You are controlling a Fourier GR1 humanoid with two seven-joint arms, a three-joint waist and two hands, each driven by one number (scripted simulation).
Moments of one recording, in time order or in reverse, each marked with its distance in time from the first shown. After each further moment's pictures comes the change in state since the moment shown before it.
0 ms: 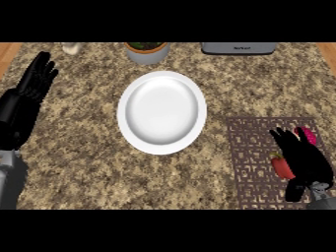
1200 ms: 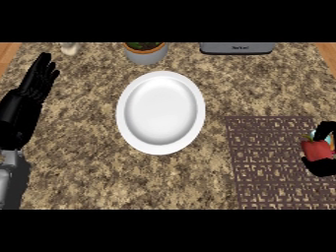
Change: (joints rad) left arm -0.002 -0.028 0.018 0.008 -0.027 -0.013 -0.005; right arm -0.016 -0.036 -0.296 -0.024 -0.106 -0.218 -0.099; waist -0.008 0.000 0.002
